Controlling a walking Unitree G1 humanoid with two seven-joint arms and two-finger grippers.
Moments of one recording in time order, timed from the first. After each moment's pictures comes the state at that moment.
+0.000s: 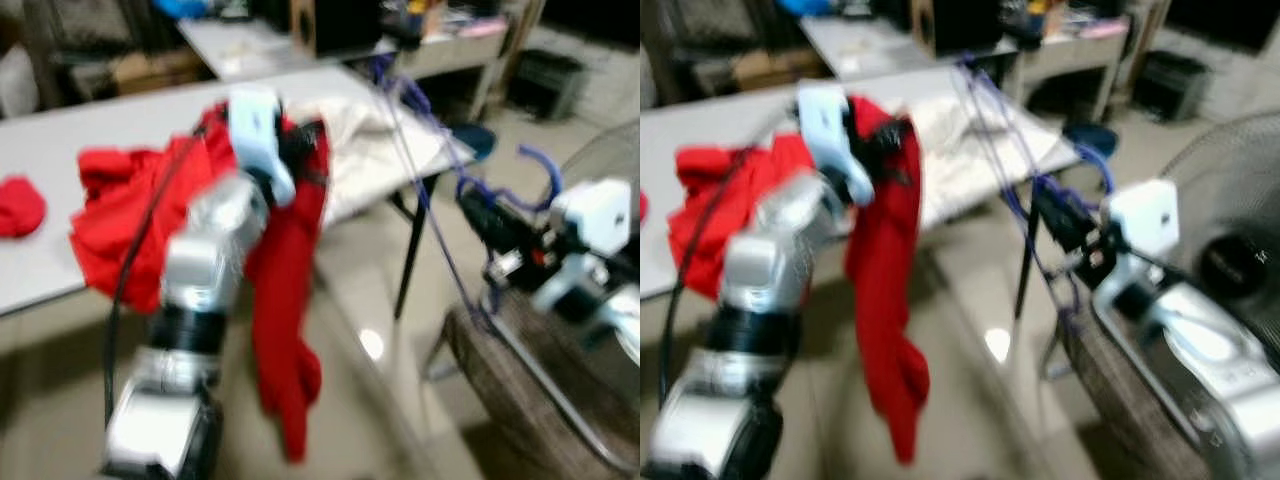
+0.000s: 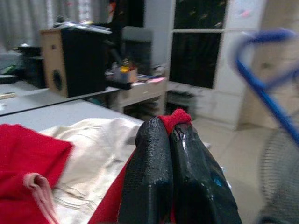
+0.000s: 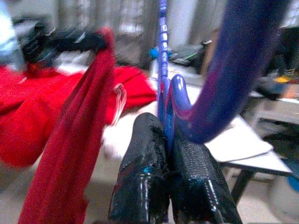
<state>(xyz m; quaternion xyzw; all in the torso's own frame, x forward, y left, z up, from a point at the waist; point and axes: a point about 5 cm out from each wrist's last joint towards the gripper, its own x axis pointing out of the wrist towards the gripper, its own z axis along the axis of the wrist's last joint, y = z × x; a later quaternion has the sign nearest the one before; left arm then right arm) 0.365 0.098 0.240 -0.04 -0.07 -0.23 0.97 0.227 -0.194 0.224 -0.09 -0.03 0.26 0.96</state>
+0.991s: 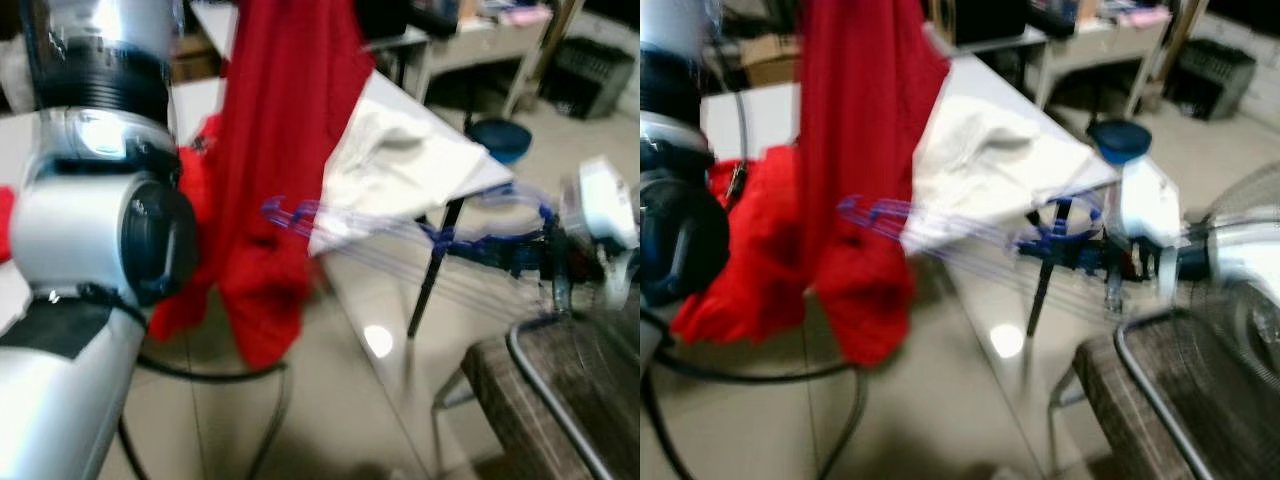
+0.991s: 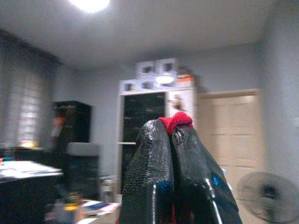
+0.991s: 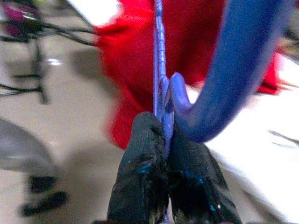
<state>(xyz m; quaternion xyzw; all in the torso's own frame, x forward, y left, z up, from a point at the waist) 0.360 0.113 0.481 -0.14 -0.33 -0.37 0.86 0.267 -0.216 0.262 -0.24 0.06 0.55 0.80</state>
